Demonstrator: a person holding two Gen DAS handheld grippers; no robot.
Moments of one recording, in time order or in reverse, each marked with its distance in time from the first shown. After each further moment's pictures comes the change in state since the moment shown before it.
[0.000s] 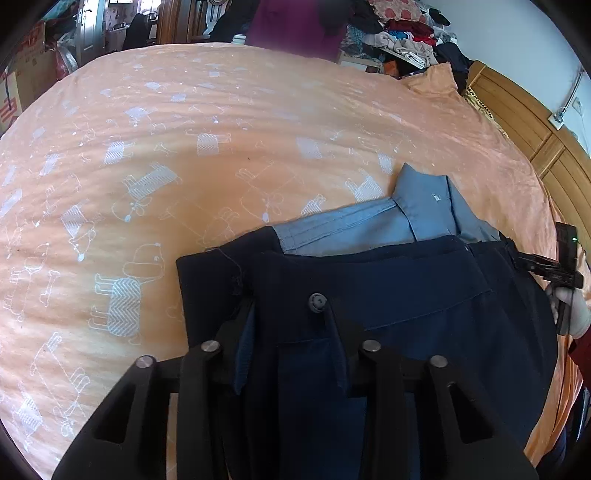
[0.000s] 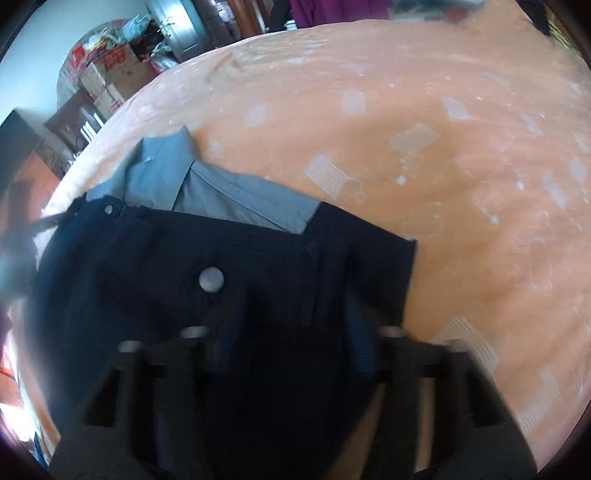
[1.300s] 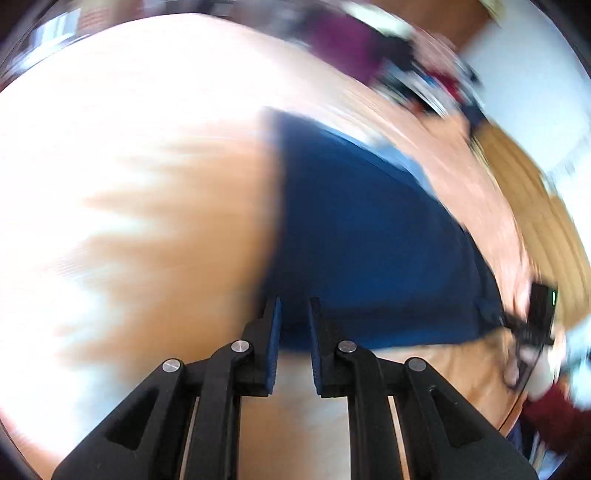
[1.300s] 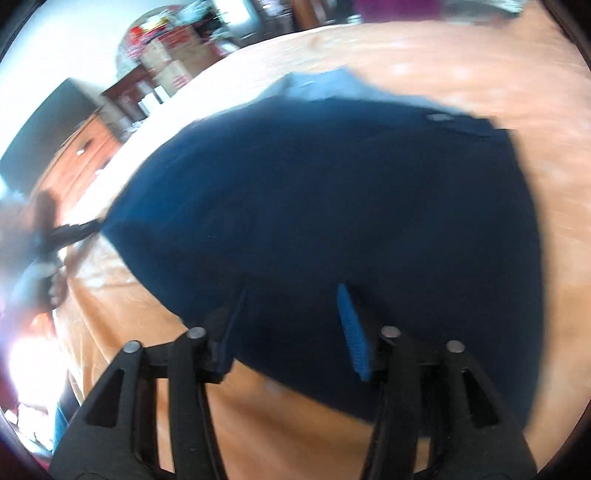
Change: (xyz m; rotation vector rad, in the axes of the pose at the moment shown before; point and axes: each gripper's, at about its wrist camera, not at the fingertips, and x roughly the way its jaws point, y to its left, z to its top) left arm -0.151 0.030 -0.204 -0.371 -0.094 -0.016; right arm -0.087 0.117 -0.136 -0.042 0.001 0.164
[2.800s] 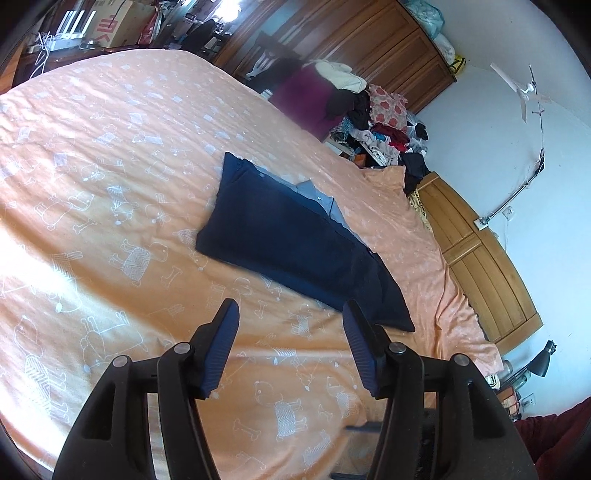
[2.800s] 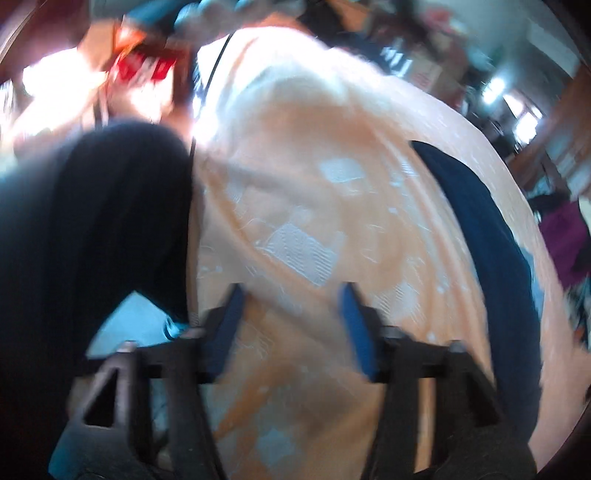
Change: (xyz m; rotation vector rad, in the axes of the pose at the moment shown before) left arm -0.129 -0.041 -0.092 -0.022 -0.160 -0.285; right arm 0.047 0.341 -0.193 -1.135 0.064 -0.001
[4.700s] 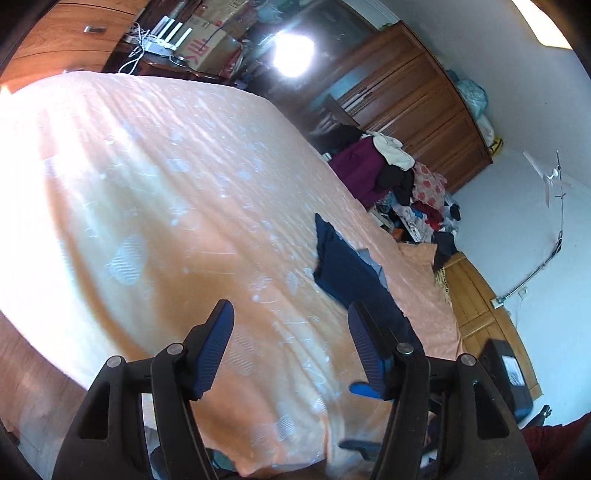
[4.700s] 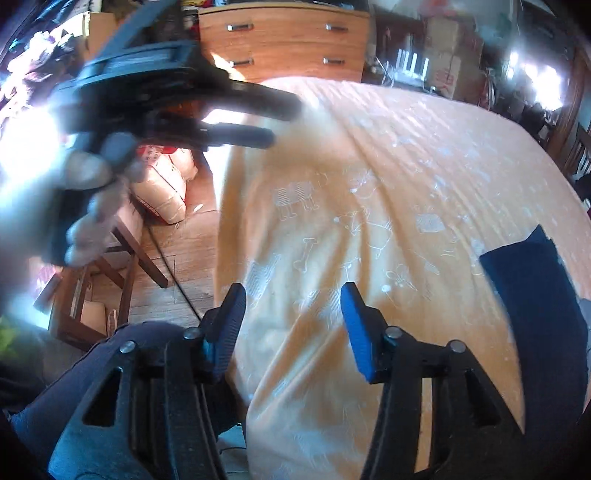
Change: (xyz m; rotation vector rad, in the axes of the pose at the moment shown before) left arm -0.123 0.111 -0.045 -0.203 -0.252 0.102; right arm 0.056 -0.050 0.150 0.206 -0.090 0.247
